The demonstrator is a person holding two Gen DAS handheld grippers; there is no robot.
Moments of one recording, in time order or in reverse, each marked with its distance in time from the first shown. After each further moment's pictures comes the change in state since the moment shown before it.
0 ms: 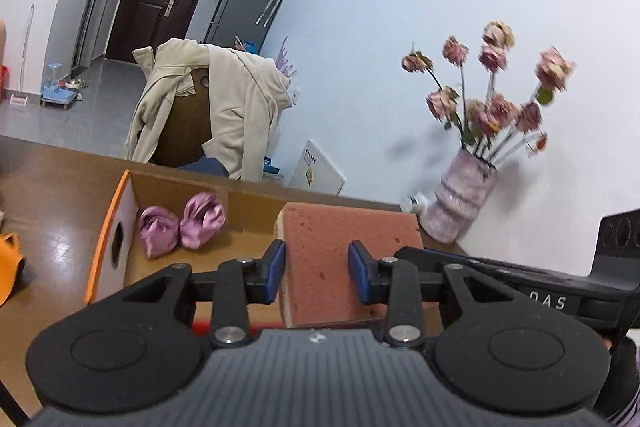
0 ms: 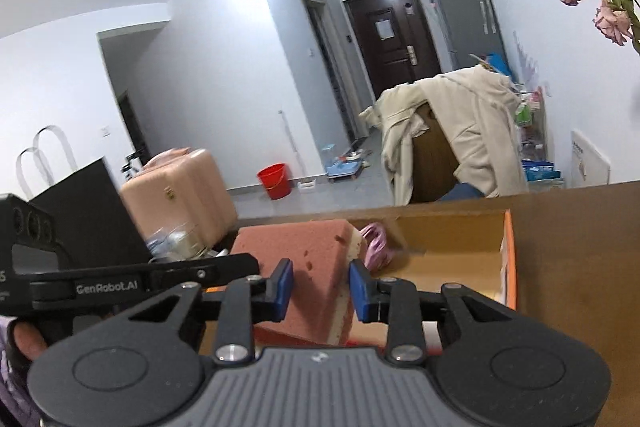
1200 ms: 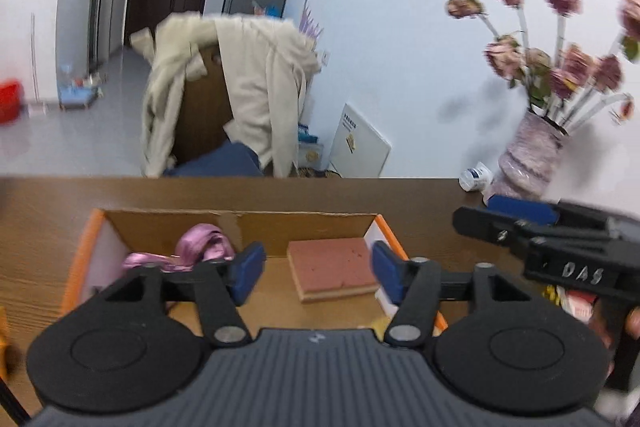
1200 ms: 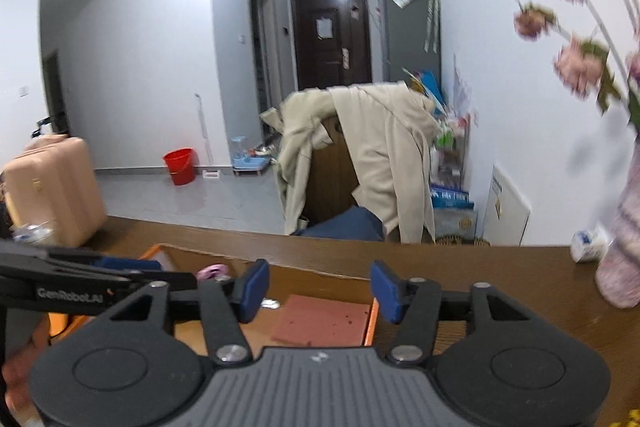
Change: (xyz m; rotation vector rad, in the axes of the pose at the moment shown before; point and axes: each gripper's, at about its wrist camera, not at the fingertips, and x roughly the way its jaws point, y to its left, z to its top) left arm 0.113 -0.017 0.043 0.140 0.132 0.166; right arm 0.058 -0.077 0.058 -0.149 0.020 -0.279
